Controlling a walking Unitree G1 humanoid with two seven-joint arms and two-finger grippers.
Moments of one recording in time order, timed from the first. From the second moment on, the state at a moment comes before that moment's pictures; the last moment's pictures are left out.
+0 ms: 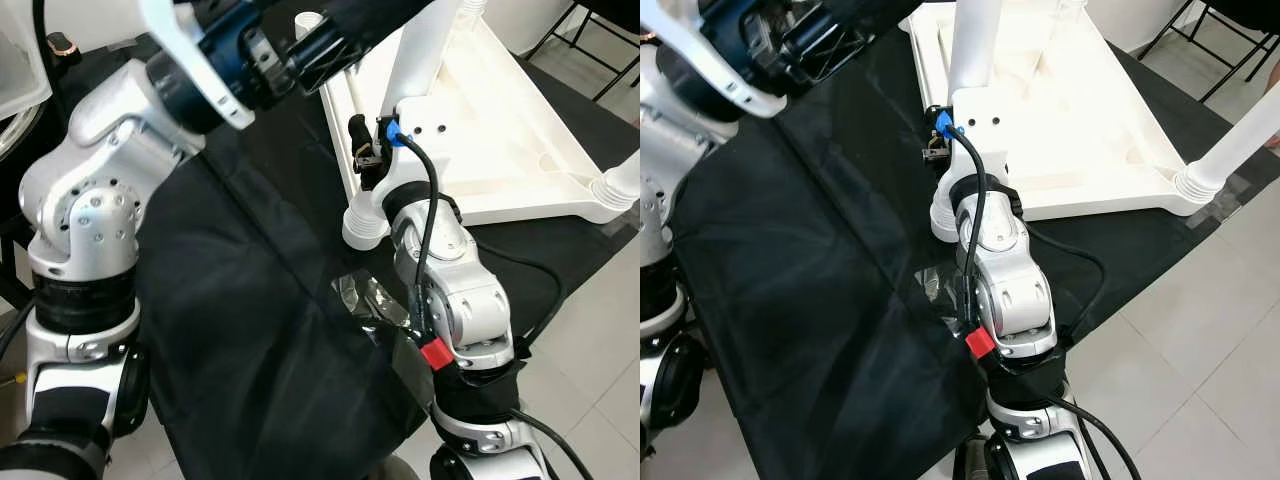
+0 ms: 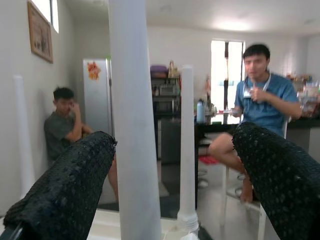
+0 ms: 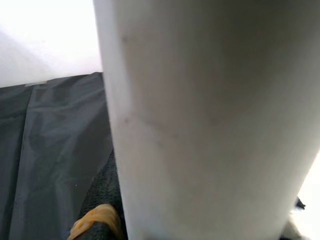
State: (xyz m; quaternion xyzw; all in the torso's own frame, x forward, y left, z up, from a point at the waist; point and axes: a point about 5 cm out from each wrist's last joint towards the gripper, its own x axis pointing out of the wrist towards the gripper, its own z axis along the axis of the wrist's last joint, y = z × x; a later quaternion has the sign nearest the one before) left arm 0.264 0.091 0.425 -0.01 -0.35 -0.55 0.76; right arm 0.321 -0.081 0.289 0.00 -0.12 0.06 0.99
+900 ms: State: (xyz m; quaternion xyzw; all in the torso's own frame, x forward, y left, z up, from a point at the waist) left arm 0.302 0.062 0.422 0.07 -0.31 -0.54 0.78; right arm 0.324 -0.080 0.288 -0.01 -0.12 0.07 0.99
